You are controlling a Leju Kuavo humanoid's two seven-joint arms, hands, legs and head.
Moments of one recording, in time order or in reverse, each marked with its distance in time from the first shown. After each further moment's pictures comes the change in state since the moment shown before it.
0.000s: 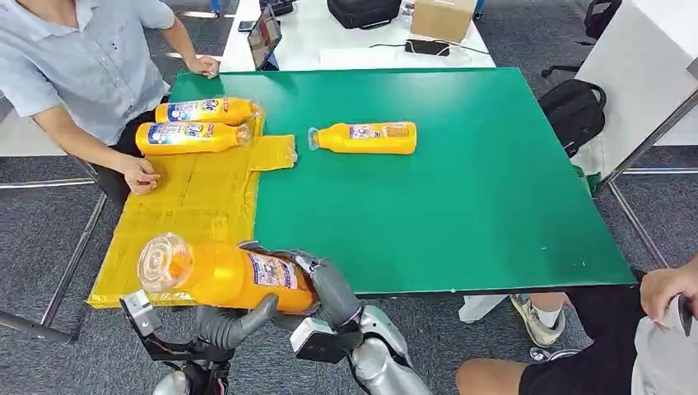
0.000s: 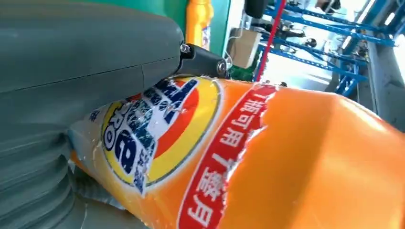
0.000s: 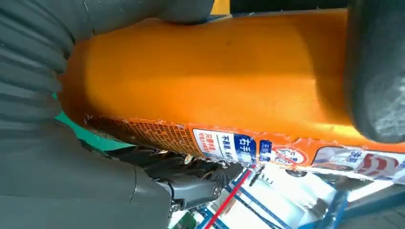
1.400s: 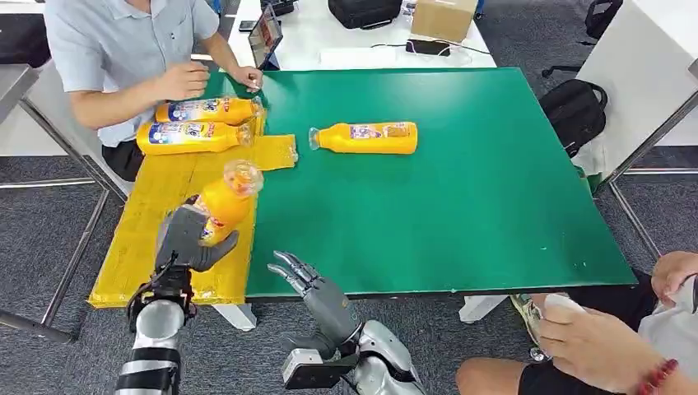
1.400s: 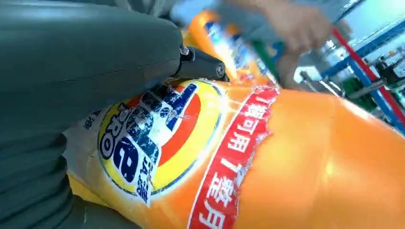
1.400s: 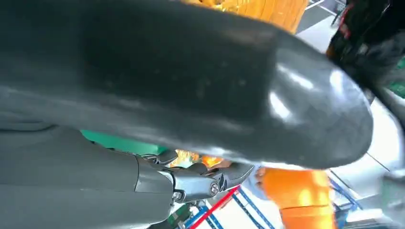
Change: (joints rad) left arm -0.356 0.033 0.237 0.176 -0.996 0.495 0.242; right arm 0.048 -0.018 0.012 -0.013 0.127 -0.102 -0.020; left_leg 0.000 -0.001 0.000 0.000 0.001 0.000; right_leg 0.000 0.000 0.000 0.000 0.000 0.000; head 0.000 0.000
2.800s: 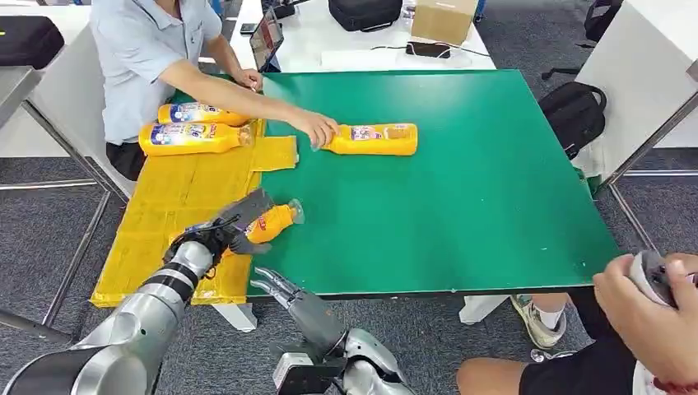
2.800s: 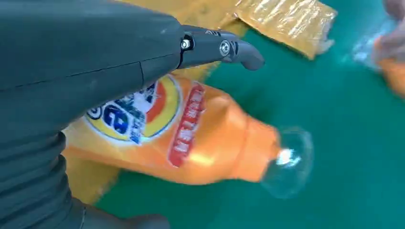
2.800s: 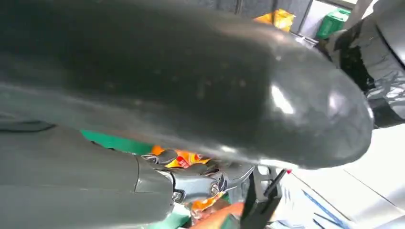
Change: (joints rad) left arm -0.547 0.112 0.068 1.015 -0.132 -0.222 -0.150; right arm -0.067 -0.012 0.155 0.150 -0.203 0.009 -0.013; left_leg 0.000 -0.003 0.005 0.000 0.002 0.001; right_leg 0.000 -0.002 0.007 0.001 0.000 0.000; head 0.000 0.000
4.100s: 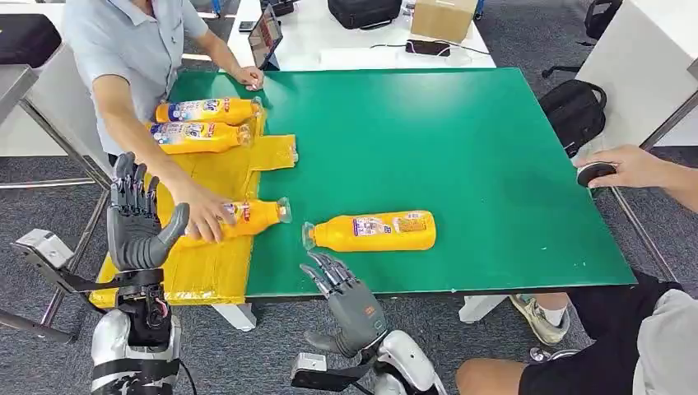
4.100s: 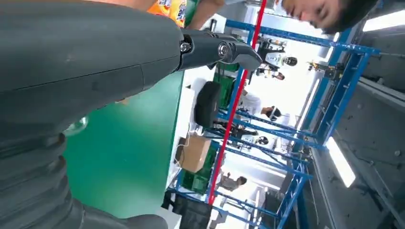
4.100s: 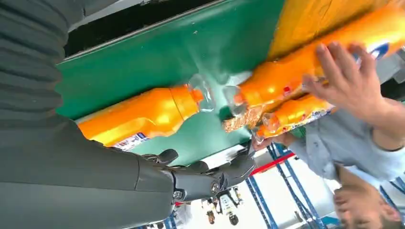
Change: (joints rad) left arm 0.611 -0.166 0.040 -1.204 1.103 -0.095 -0.026; right arm 0.167 -0.068 -0.177 -0.308 0.472 -0.158 0.248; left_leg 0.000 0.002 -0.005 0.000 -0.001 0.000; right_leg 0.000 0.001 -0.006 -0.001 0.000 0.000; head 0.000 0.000
